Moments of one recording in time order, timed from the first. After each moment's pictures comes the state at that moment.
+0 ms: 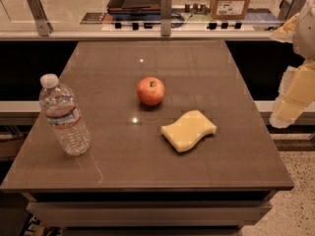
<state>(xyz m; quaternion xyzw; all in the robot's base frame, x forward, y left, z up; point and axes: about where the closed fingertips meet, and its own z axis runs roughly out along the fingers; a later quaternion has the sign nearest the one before) 0.438 -0.211 0.996 -0.60 0.77 -0.06 0.19</state>
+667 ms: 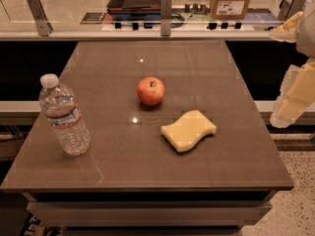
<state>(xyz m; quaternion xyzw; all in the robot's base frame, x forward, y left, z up) 0.436 -0.207 0.999 -0.61 0.77 -0.04 0.21</state>
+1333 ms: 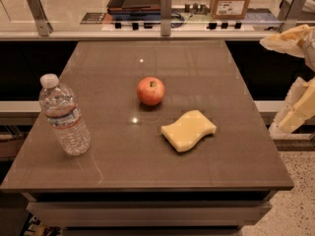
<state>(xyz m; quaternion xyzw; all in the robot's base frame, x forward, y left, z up) 0.427 -0.192 0.989 -0.63 0.70 0.07 0.31</state>
